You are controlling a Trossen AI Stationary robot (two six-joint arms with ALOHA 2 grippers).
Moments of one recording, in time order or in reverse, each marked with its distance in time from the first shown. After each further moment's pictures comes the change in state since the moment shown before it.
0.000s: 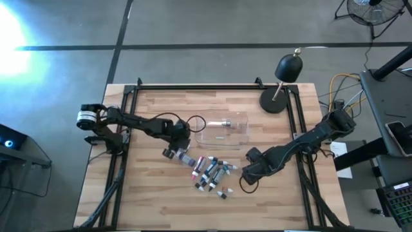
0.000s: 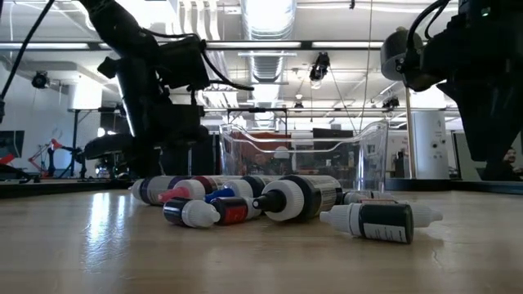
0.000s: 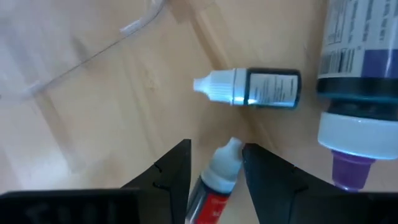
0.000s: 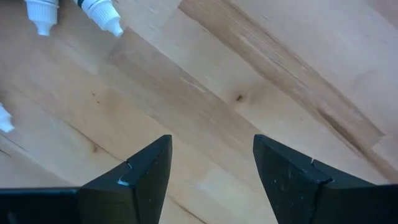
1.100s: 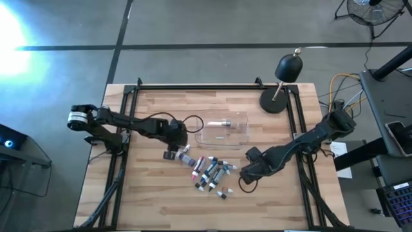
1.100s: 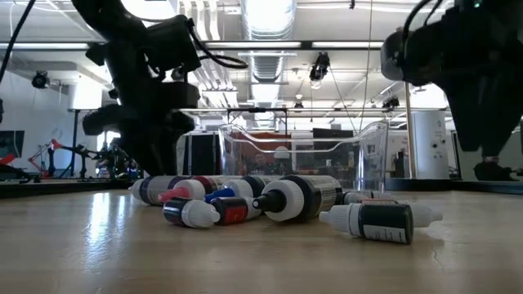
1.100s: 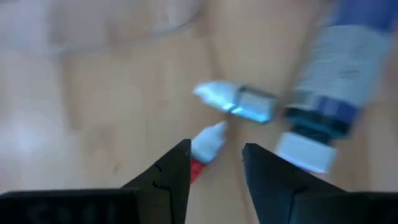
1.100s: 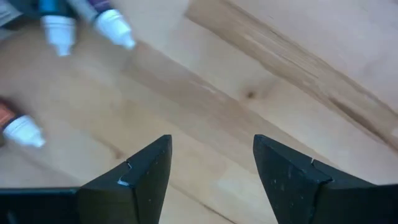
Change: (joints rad) left arm -0.033 -0.109 -0.025 -0.025 0.048 -0.271; right arm 0.000 0.001 0.038 -0.003 0.000 0.101
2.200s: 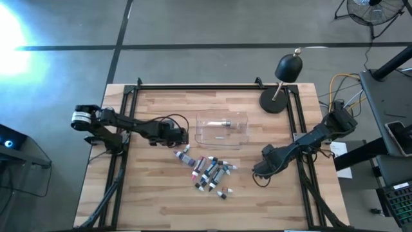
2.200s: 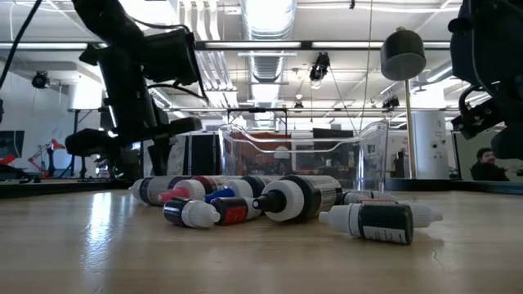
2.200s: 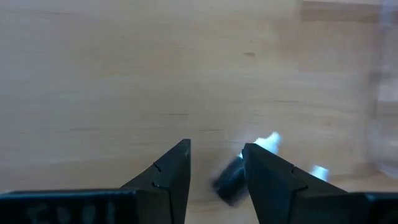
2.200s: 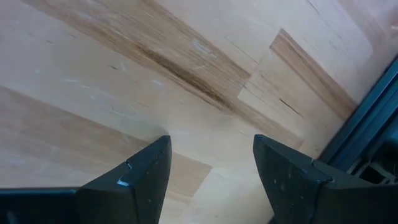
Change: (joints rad) left arm -0.032 0.047 -0.003 -0.080 -0.231 -1.802; right arm -0.008 -0.010 -0.298 -0.127 -0.065 0.004
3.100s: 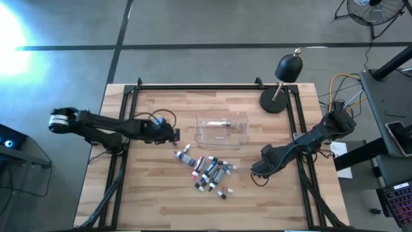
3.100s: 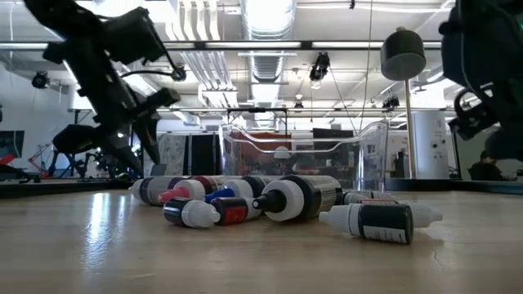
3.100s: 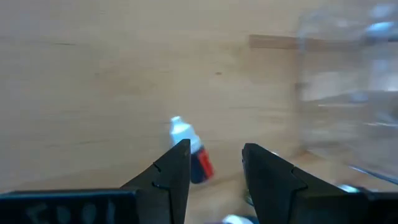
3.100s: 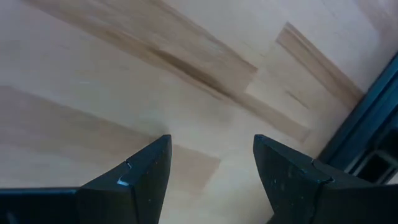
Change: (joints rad) left arm 0.031 -0.296 -0.194 0.128 -0.002 0.057; right arm -0.001 0.006 0.026 -0.010 -0.068 0.010
